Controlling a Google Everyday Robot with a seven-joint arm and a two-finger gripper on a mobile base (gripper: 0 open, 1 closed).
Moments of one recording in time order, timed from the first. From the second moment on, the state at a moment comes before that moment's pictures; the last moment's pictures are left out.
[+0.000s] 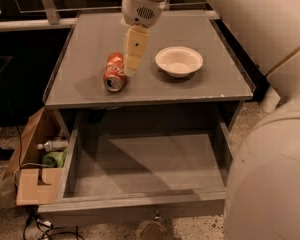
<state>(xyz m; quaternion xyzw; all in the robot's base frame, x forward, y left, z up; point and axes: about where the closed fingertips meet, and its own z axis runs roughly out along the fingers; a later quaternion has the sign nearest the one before) 0.625 0.034 0.955 -0.72 0.66 0.07 0.20</state>
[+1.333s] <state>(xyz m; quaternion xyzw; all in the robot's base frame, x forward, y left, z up) 0.680 0.090 0.927 -0.71 0.66 0.09 0.20</state>
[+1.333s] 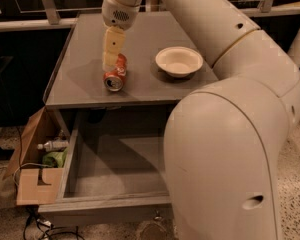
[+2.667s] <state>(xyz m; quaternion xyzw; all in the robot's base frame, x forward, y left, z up) 0.692 0.096 0.856 -0.70 0.68 0.10 0.19</state>
